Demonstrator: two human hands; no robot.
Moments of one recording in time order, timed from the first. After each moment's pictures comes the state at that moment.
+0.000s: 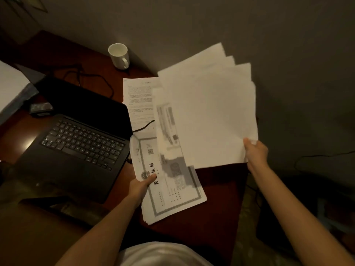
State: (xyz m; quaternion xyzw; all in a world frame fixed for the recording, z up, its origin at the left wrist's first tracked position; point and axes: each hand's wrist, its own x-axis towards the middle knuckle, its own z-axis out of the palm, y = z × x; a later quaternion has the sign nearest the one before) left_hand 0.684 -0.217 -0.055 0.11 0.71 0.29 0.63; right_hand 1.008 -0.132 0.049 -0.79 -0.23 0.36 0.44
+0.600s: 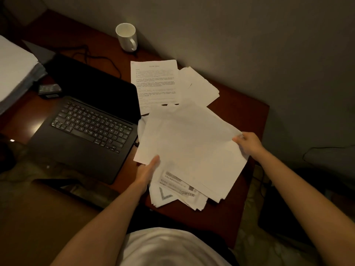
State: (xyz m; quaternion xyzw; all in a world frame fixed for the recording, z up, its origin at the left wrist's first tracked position) left_hand 0.681 -0.226 -0.045 0.14 0.70 0.27 0.64; right_hand 1.005 -0.129 0.021 -0.78 -0.45 0.42 0.13
